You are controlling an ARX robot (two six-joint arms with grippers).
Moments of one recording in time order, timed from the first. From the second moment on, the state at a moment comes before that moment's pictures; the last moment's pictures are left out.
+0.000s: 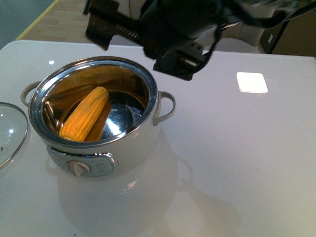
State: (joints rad) left arm 0.00 0.00 0.01 -0.01 0.00 0.00; right arm 0.58 2.00 1.27 0.07 -0.07 0.64
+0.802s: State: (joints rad) left arm 0.00 0.00 0.01 -0.01 0.00 0.00; right arm 0.00 0.87 0.32 0.32 -0.02 0.14
